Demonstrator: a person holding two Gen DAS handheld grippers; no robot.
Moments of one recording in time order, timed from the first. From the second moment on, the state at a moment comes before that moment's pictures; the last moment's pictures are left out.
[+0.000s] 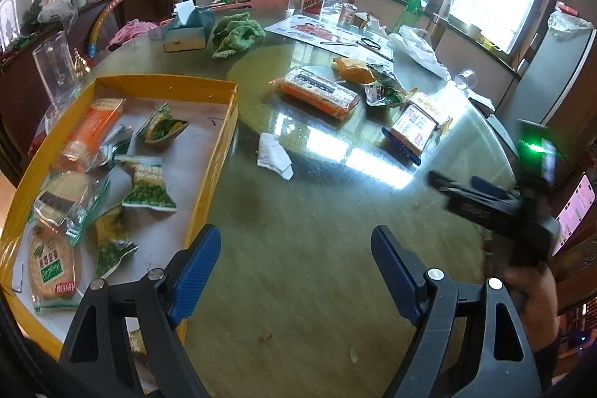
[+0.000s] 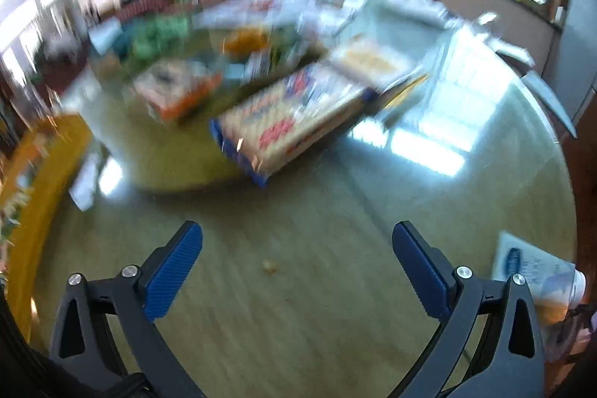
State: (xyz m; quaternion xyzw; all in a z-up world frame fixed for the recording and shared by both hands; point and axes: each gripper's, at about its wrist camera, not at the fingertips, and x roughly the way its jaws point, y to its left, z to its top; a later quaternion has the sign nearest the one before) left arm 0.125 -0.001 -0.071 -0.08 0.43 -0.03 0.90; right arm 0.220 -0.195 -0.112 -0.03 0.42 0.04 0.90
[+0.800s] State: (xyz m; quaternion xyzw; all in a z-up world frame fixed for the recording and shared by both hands) left arm 0.335 -0.196 -0.132 0.10 0.50 -0.13 0.85; right arm 0.259 -0.317 -0.079 0.16 0.41 0.11 0.89
